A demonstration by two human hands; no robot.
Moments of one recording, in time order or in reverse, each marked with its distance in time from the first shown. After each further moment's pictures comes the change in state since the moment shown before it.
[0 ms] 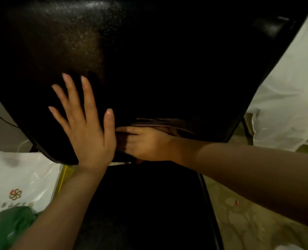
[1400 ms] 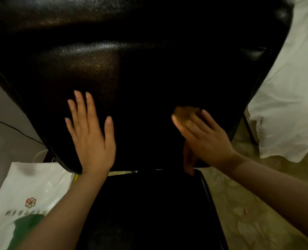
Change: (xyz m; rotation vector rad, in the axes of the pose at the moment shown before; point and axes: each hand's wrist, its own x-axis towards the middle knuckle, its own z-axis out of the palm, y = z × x) left_hand 0.014 -0.007 -0.014 0.012 -0.096 -0.070; right_hand -0.079 -0.003 -0.027 -0.332 0.456 1.019
